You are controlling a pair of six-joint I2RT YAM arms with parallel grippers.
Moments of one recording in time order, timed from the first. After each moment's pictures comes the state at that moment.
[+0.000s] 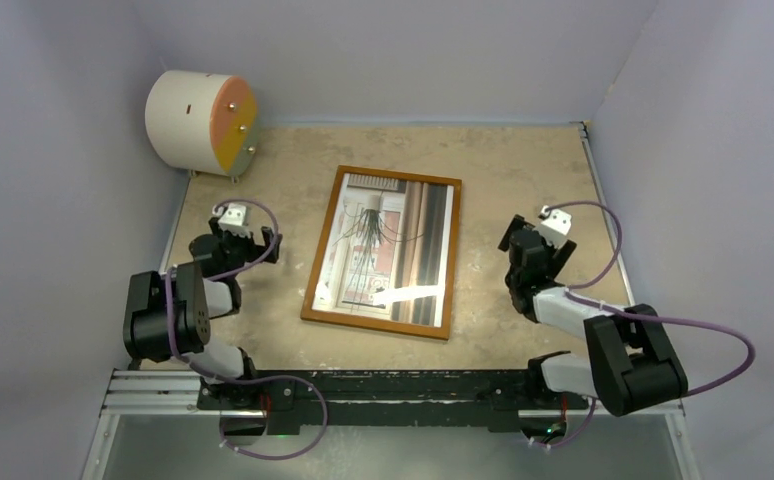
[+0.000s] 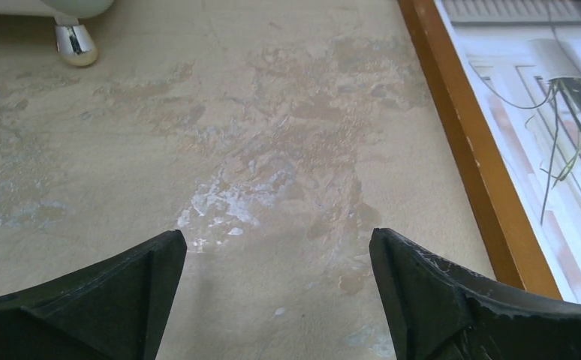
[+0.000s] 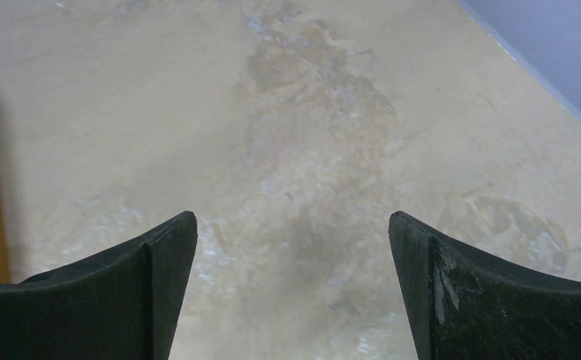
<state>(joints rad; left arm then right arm) 0.25 1.53 0.32 0.90 0.48 0.08 0.25 1.27 0.40 0.39 0.71 0.39</state>
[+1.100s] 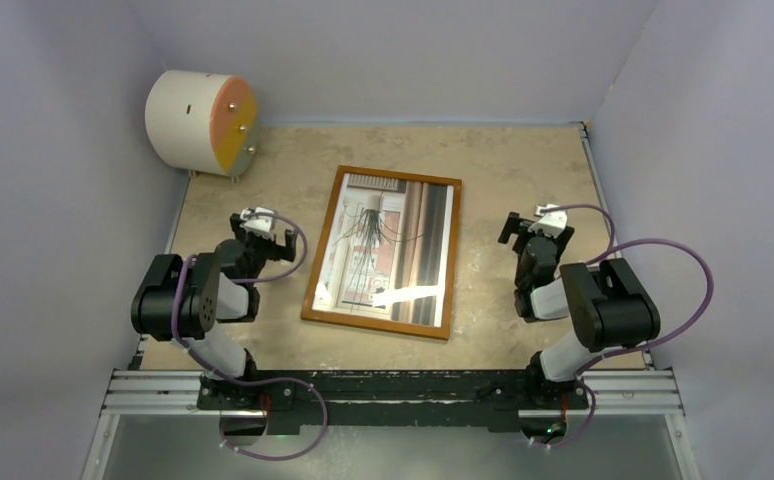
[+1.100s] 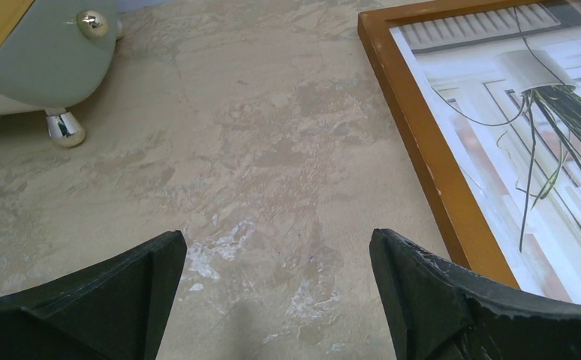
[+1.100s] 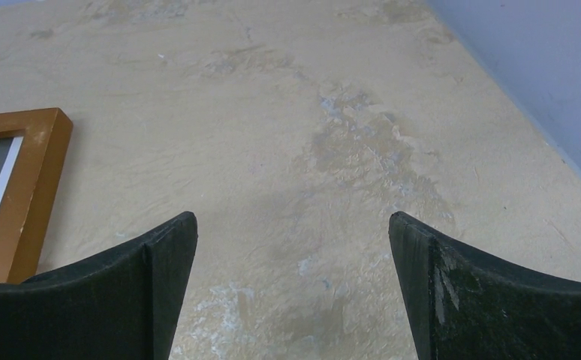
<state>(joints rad) 0.05 1.65 0.23 1.29 0.29 0.14 0.11 1.59 0.25 1.20 0.40 0.08</state>
